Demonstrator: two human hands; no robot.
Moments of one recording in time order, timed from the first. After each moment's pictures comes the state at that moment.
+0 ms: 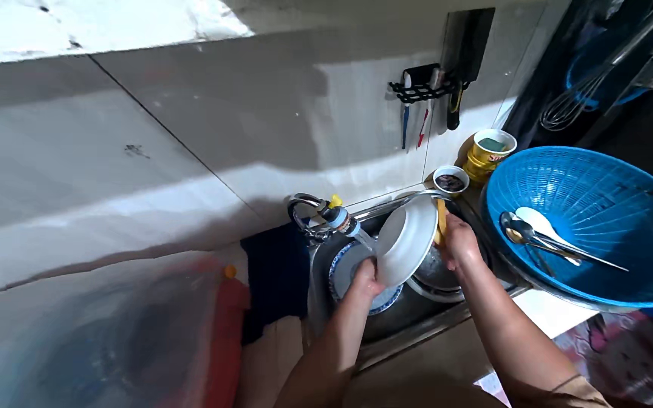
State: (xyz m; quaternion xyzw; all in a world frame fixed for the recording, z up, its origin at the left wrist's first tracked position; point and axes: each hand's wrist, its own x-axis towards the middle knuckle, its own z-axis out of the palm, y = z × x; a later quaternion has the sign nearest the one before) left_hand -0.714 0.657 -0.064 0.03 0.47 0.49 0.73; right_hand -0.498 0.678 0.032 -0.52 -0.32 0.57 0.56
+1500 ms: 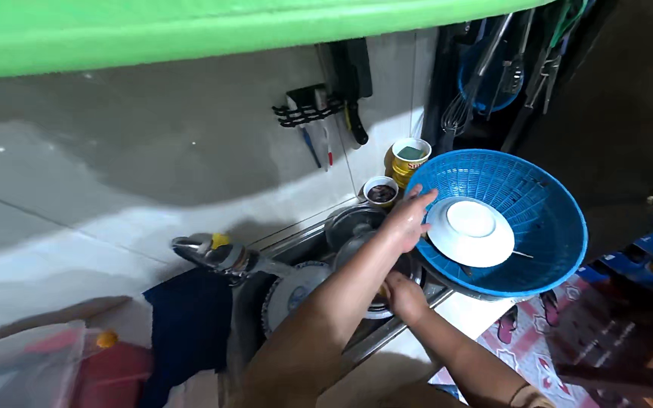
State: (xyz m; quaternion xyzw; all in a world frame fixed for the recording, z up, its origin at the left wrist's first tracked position) left_hand -0.477 0.681 0.141 0.46 0.43 0.34 0.70; right_hand -0.444 0.614 -0.123 -0.64 -0.72 0.12 0.25
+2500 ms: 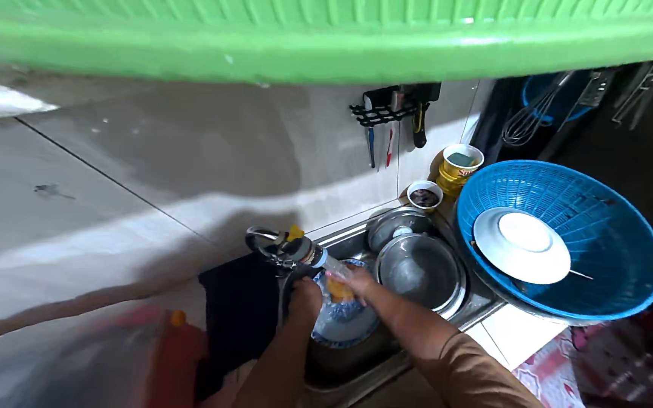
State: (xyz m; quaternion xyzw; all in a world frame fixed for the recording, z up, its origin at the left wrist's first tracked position) left_hand -0.772 0.674 -0.030 0.51 0.84 -0.10 0.19; right_hand -0.628 0.684 -0.008 -0.54 -0.45 0.68 0.21
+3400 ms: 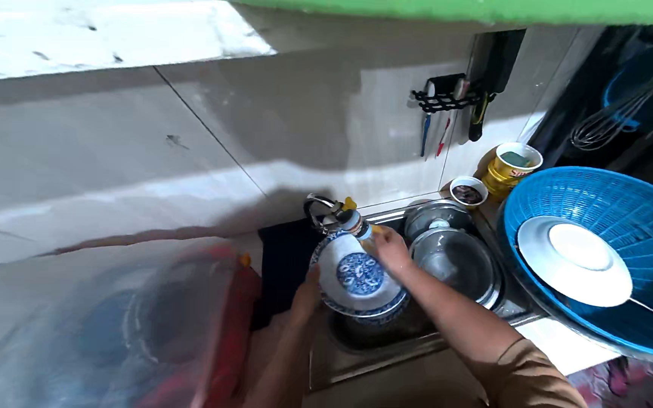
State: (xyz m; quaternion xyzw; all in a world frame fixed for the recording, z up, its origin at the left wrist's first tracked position) left_hand -0.793 0.569 0.057 0.24 0.66 0.54 0.46; right_hand -0.634 0.703 0.016 -0.53 -0.64 0.46 0.31
